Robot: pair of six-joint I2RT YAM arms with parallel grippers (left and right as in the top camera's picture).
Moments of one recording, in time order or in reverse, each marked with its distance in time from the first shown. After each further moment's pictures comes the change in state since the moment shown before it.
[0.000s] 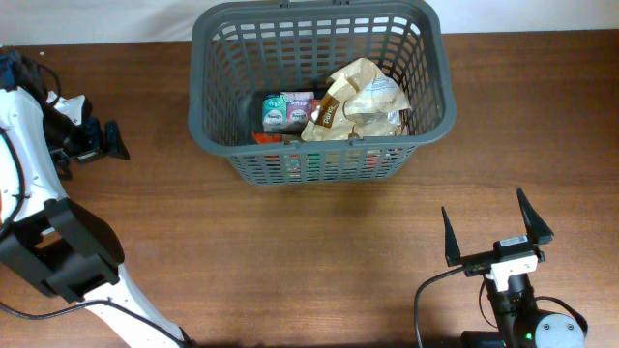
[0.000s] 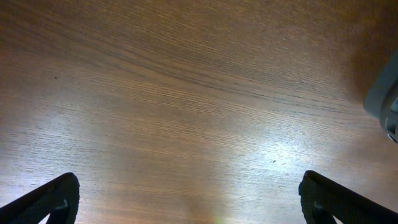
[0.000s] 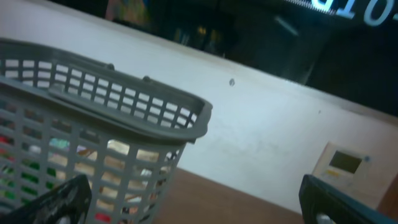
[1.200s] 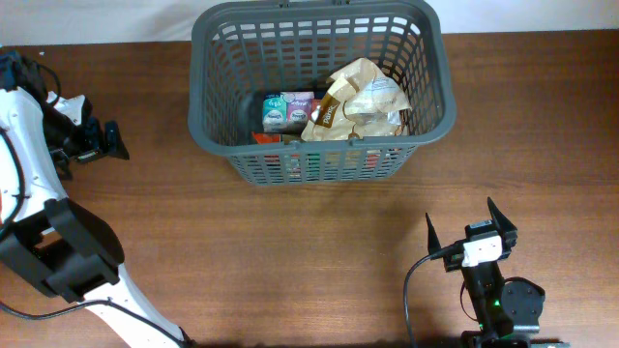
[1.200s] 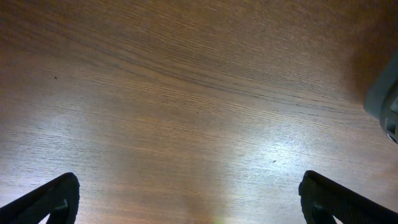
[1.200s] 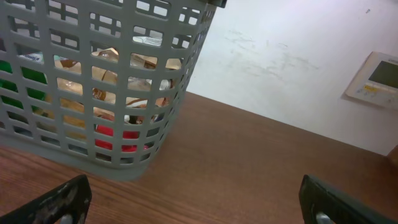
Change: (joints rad) left arm 0.000 0.000 0.000 0.000 0.000 0.000; right arm 0.002 -0.002 -0.262 -0.002 0.051 -0.002
